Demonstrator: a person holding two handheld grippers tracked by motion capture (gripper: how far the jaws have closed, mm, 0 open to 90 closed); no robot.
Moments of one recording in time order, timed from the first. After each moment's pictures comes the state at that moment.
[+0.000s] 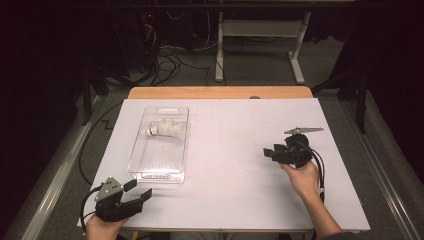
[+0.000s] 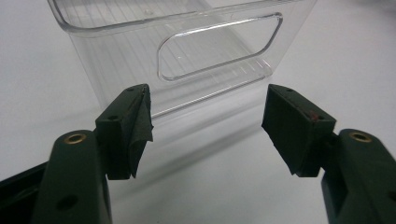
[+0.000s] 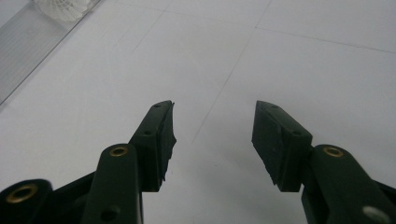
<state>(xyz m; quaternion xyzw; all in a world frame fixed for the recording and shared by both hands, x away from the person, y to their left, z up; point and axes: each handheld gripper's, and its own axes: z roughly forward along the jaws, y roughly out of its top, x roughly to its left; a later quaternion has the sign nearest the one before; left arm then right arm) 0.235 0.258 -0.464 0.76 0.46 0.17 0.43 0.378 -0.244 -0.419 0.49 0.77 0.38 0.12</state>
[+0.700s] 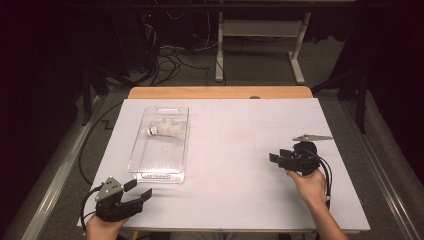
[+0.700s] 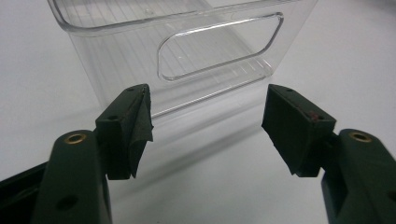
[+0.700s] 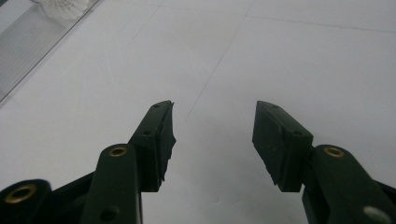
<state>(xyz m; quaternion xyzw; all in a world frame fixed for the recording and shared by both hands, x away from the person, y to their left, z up) 0.235 0.258 -0.465 0.76 0.46 0.17 0.43 0.360 -0.262 -0.428 0.50 0.76 0.40 0.12</state>
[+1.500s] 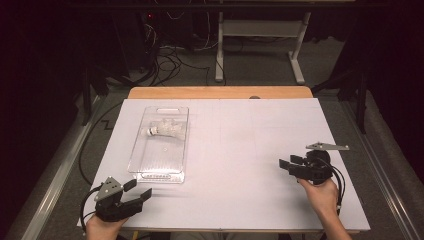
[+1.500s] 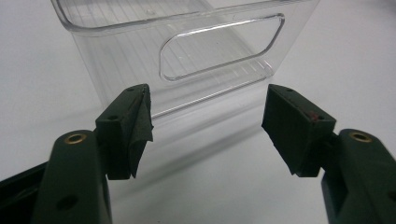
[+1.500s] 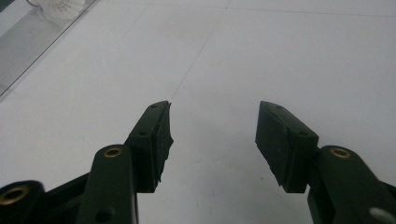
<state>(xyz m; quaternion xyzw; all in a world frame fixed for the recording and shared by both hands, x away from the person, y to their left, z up) 0.235 0.259 -0.464 0.76 0.46 0.17 0.43 0.334 -0.287 -0.430 0.51 0.75 0.41 0.13</state>
